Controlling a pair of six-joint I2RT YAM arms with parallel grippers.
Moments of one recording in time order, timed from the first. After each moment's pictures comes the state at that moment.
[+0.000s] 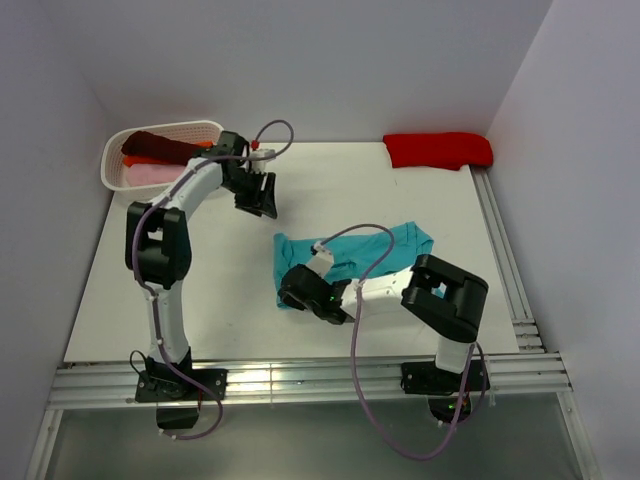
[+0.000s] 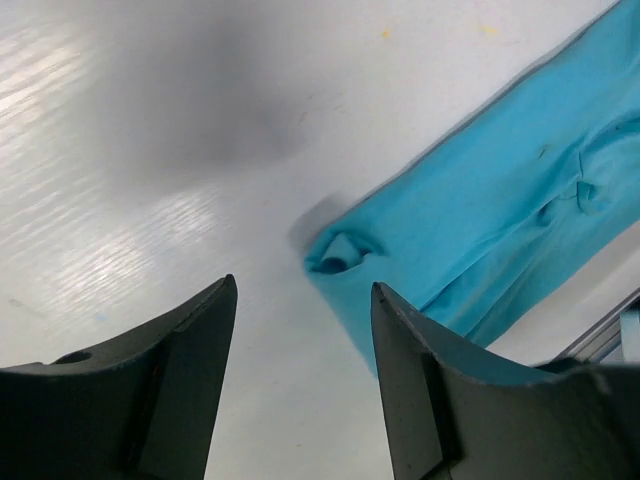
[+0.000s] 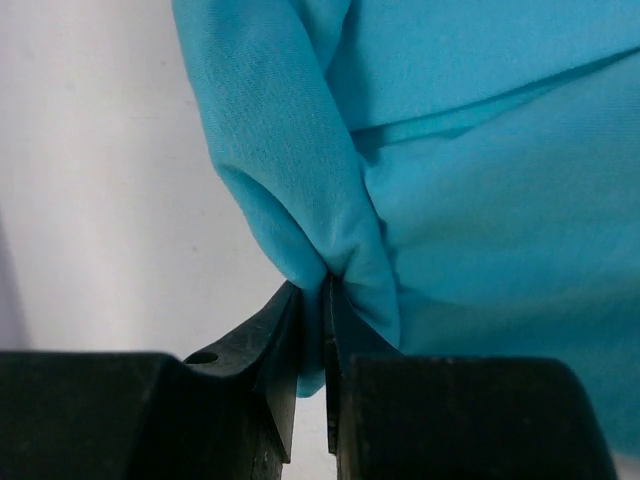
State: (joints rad) left arm -0.28 2.09 1.77 -0.85 0.47 0.01; right arm 1.13 1.79 0.88 0.10 0.42 1.27
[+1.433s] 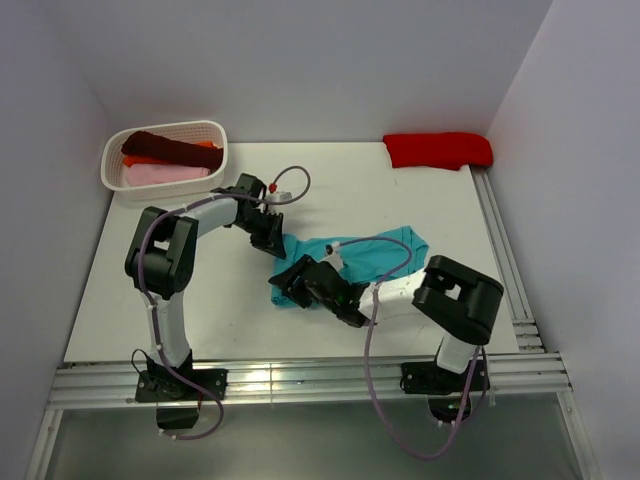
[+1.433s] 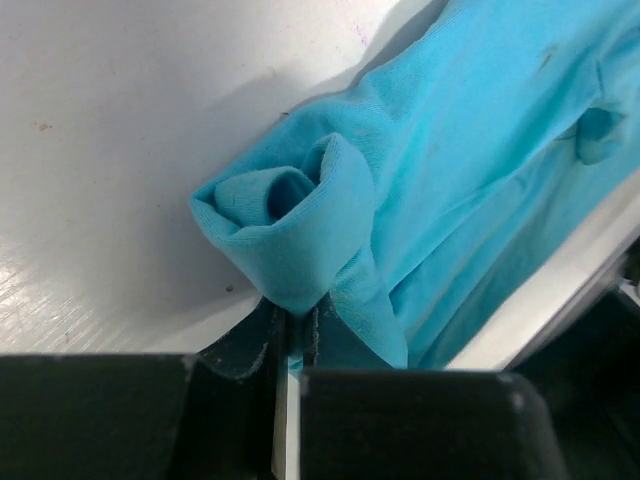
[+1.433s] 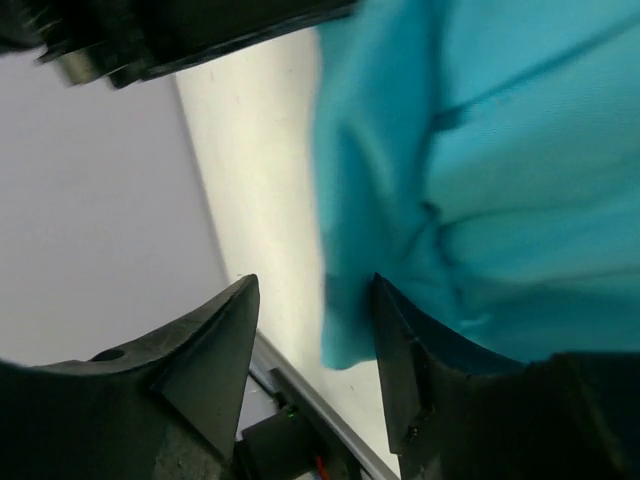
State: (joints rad) left arm -0.35 2.01 1.33 -0.56 0.60 -0.04; right arm 1.04 1.75 0.59 0.69 0.21 1.54
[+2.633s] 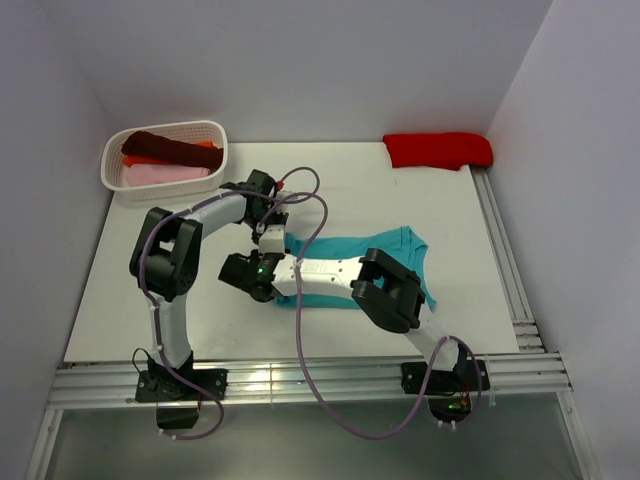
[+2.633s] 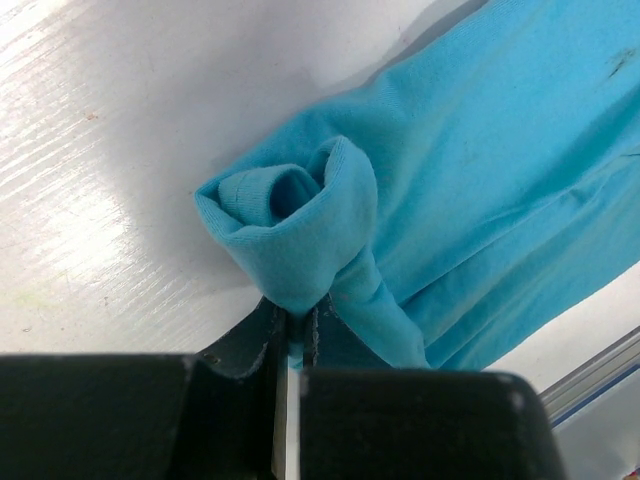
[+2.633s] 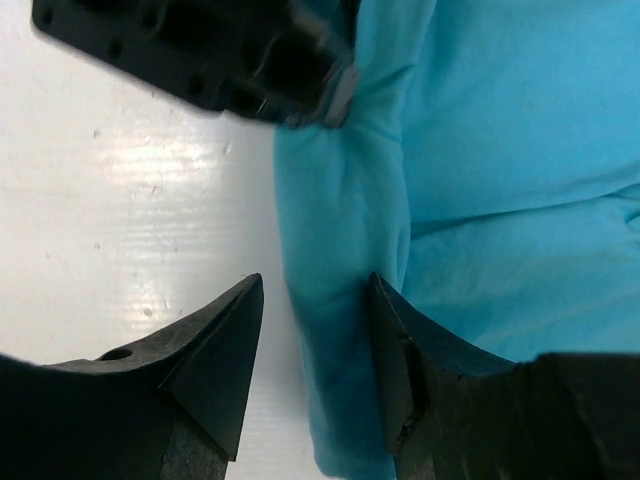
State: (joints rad) left arm -0.42 2.01 1.41 -0.67 0.37 -0.03; right arm 1.18 2.17 1.66 -0.73 0.74 1.09
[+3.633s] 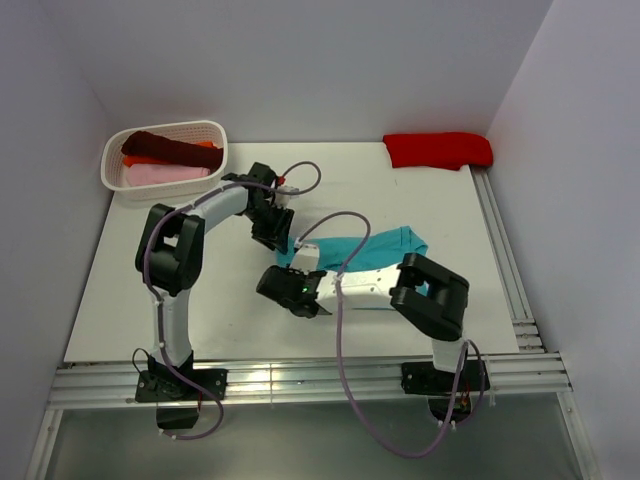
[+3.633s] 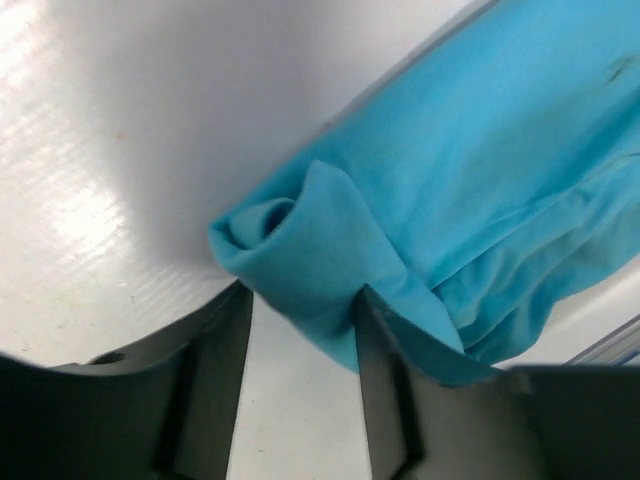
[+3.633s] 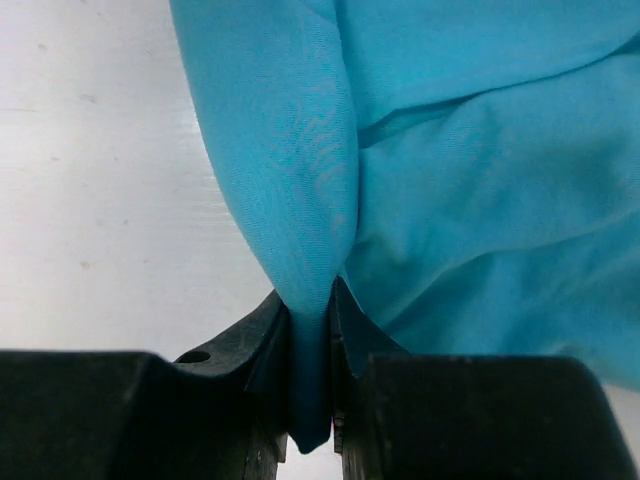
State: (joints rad) left arm -0.41 2.06 1.52 -0.78 0.36 0.00; right arm 1.19 1.91 1.18 -0.39 0.60 1.19
